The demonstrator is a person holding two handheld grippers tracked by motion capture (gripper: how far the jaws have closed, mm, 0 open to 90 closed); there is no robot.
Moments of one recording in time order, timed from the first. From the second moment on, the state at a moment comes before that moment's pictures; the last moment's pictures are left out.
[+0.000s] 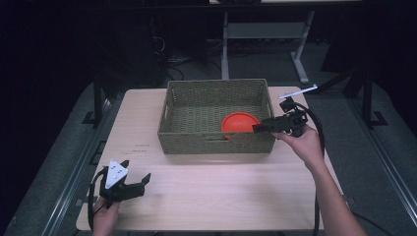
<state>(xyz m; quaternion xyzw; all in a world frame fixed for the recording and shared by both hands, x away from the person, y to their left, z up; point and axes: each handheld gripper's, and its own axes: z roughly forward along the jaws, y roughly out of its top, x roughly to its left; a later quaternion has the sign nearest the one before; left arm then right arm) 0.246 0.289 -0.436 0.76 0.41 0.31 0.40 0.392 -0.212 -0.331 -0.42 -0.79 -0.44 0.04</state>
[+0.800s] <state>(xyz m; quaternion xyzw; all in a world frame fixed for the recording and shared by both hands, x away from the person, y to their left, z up) 0.247 0.287 -0.436 0.76 0.41 0.31 0.40 0.345 -0.247 -0.352 -0.40 -0.79 -0.46 0.05</state>
